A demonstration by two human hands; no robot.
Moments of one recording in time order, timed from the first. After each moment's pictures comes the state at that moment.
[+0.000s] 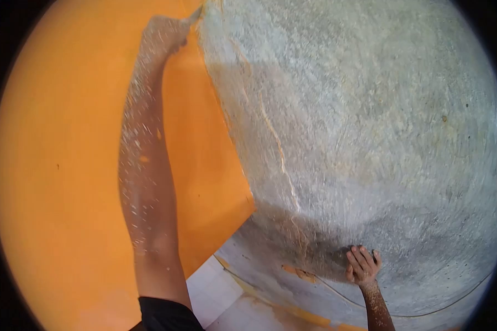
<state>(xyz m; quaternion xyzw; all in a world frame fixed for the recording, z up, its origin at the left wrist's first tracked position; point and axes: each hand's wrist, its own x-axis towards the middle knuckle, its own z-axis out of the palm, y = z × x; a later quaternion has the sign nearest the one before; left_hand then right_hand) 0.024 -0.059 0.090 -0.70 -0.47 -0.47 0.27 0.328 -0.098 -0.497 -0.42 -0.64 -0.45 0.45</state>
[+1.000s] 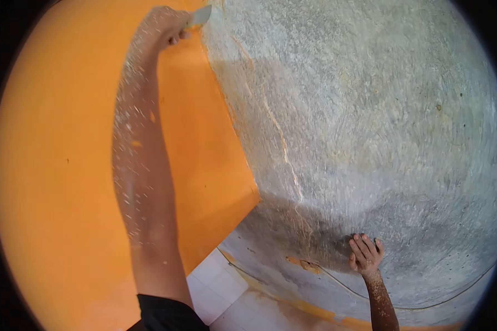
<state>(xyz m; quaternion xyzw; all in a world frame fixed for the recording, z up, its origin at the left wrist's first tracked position) 0.043 -0.078 0.101 -0.67 -0.51 -0.48 0.26 0.325 -0.102 -0.493 -0.42 -0.64 -0.44 0.46</state>
